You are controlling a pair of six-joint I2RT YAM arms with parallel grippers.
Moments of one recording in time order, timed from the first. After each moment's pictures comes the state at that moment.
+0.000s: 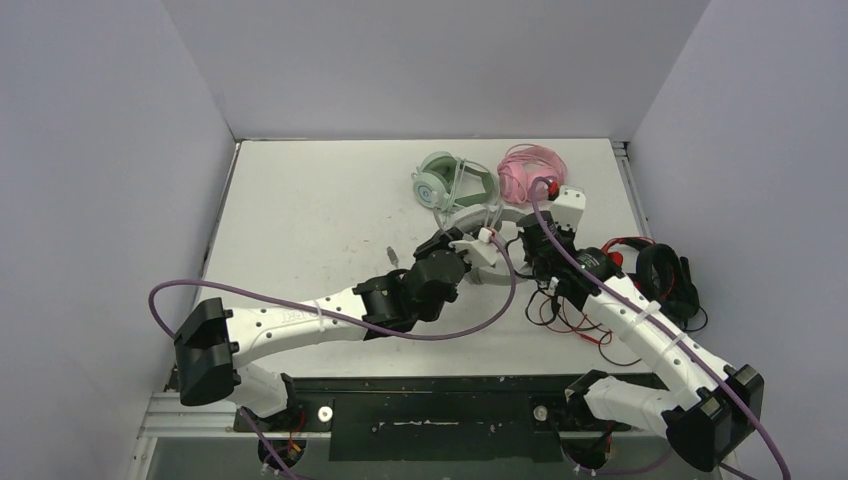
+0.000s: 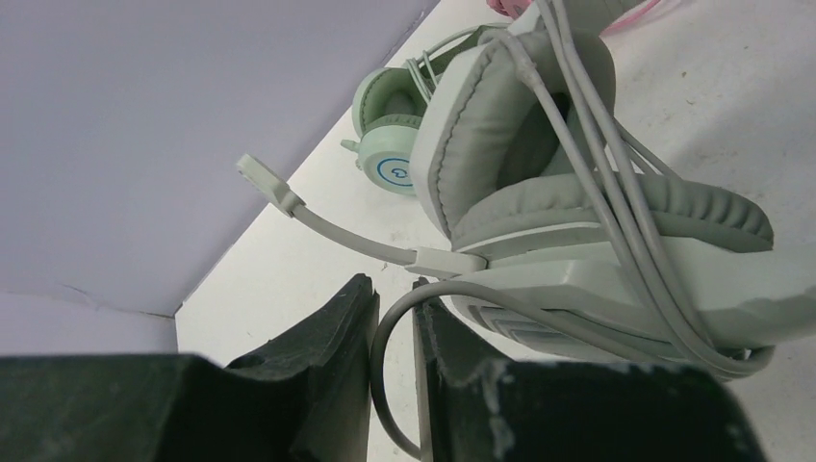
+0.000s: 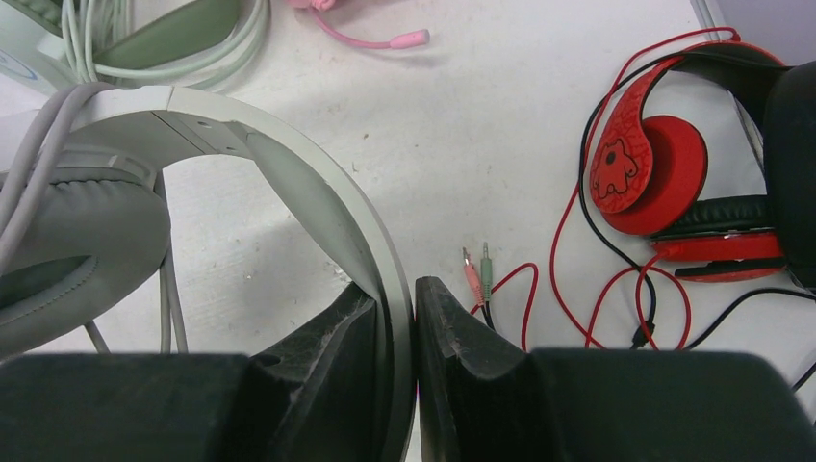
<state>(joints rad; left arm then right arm) -1.21 1.46 1.15 0.00 -0.84 0.40 0.59 1.08 0.98 -0.67 0.68 0.56</state>
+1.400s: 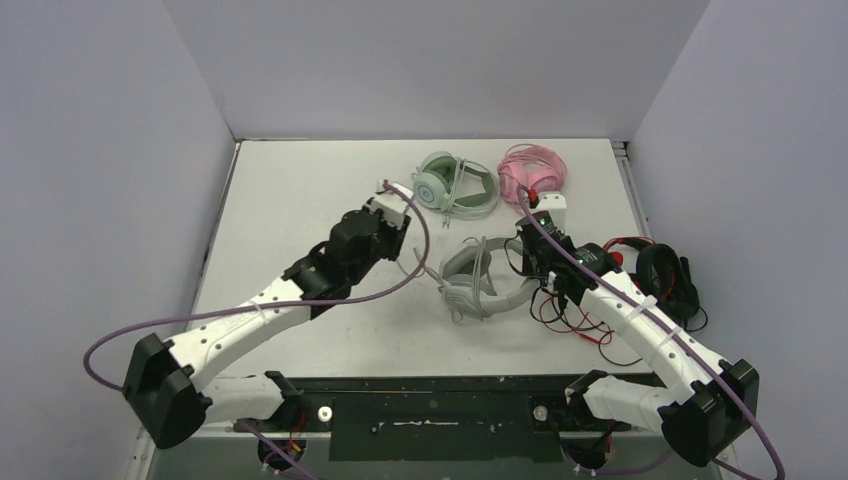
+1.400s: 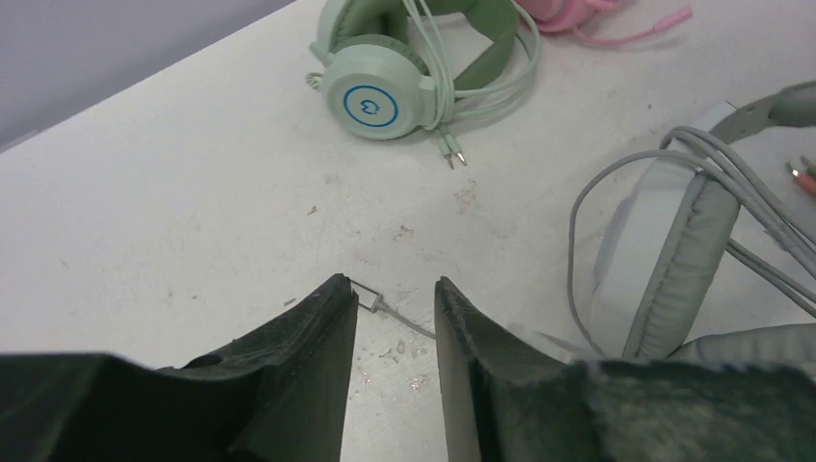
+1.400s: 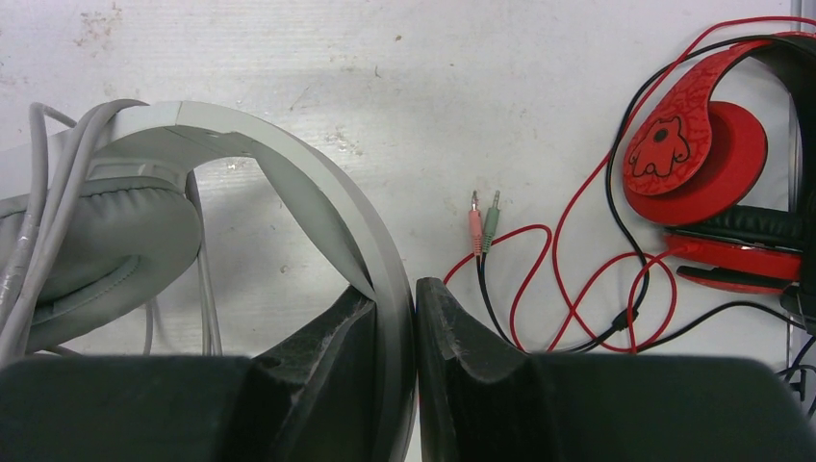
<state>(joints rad) -0.83 1.29 1.00 -0.04 -0.33 0.06 0.56 1.12 1.00 -0.77 0.47 0.40</state>
